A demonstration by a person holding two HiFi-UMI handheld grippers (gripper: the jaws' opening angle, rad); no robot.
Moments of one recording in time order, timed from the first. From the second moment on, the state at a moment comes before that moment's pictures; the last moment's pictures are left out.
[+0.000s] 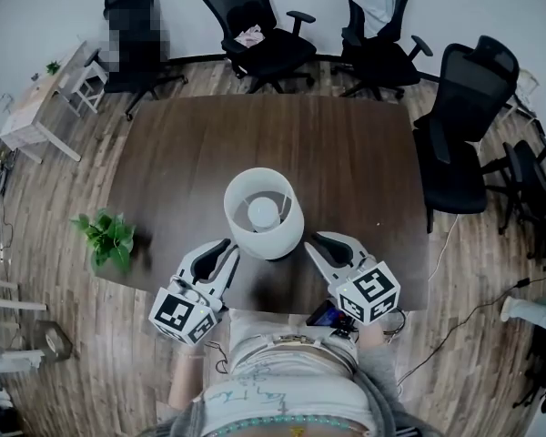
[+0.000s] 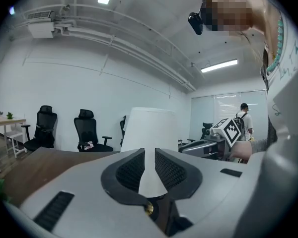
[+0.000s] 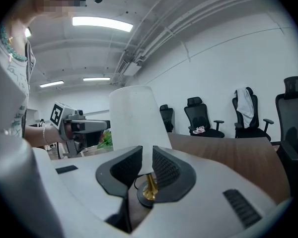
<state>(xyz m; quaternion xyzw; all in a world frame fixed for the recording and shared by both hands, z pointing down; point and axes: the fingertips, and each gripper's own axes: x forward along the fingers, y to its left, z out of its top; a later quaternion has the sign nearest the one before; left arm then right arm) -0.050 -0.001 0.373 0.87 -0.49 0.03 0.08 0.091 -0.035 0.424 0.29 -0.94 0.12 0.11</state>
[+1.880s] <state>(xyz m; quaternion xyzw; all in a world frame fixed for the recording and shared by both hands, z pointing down) -0.012 0.023 0.387 0.87 -0.49 0.06 0.10 0.084 -0.026 0.424 0.25 -0.95 0.11 0.14</state>
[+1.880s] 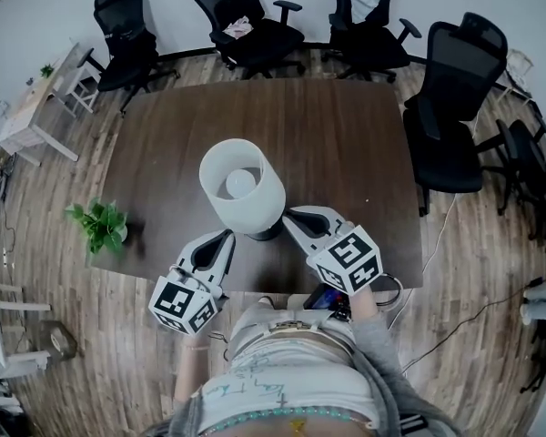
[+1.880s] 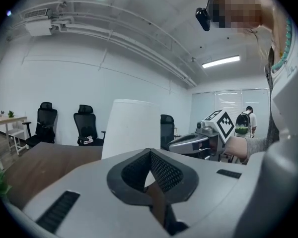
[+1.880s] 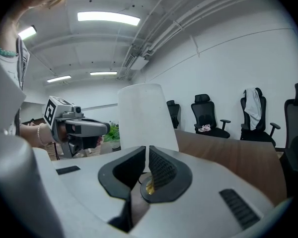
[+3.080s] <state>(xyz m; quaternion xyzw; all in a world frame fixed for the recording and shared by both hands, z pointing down) -0.058 0.074 0.385 0.91 -0.39 0.06 0.10 0.028 0.044 0.422 0.37 -0.91 0.11 0.13</state>
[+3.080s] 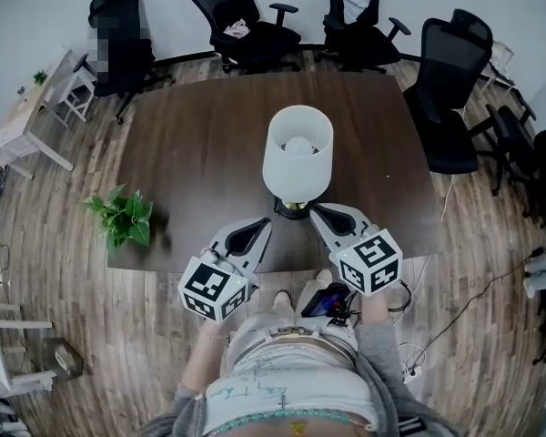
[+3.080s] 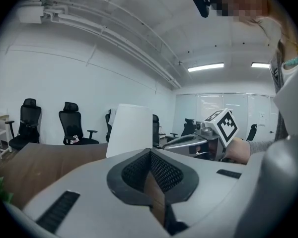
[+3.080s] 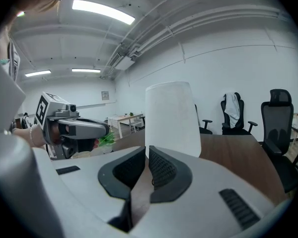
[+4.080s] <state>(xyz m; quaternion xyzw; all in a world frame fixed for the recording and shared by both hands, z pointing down) -0.012 0.111 0.384 0.92 -0.37 0.06 0.11 0.072 0.093 0.409 0.39 -0.90 0.11 0.12</state>
